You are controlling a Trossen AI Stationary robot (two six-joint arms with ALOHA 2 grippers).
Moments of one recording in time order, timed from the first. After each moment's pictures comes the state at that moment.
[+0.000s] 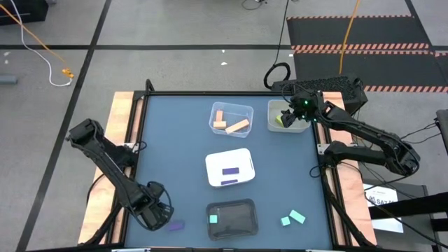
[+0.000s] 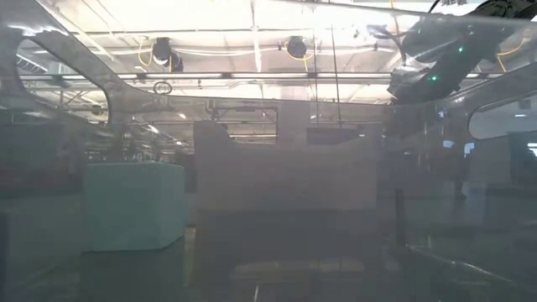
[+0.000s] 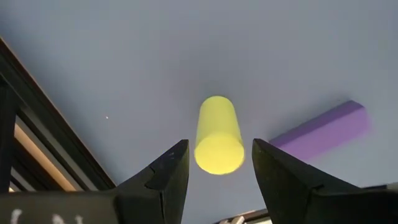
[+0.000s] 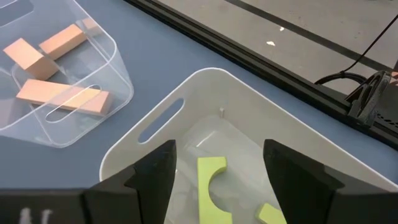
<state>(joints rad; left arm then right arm) -0.85 1.56 1.06 -1.00 0.11 -2.05 -0.78 0.91 0.55 -0.37 0.05 0.12</state>
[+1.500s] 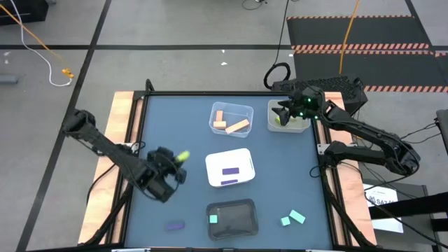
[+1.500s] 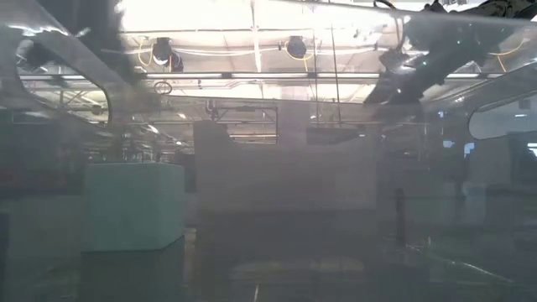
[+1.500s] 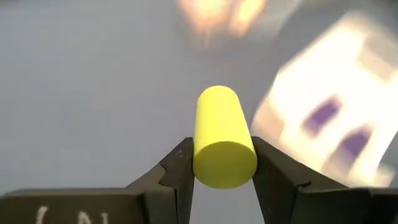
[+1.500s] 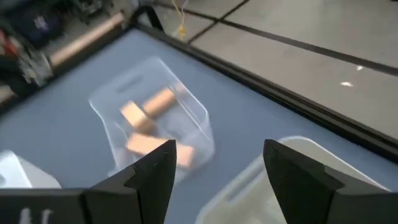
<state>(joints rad) -0.61 1.34 0.94 -1.01 -0.82 -1.64 -0.77 0.91 0.55 -0.15 -0.21 0.20</state>
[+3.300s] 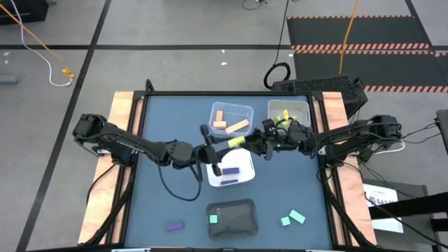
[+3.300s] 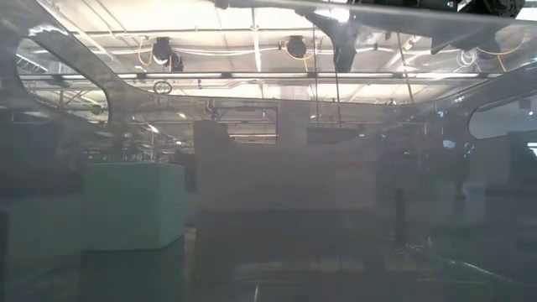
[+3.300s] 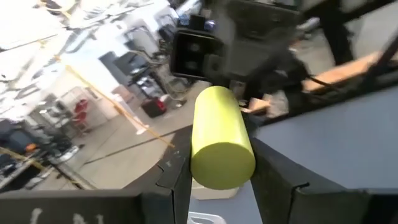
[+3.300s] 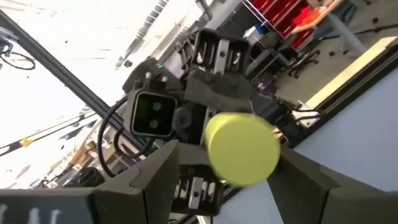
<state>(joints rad) -0.23 1.53 0.94 0.56 -0.58 0.54 0.01 1.31 0.55 0.93 -0.06 0.85</state>
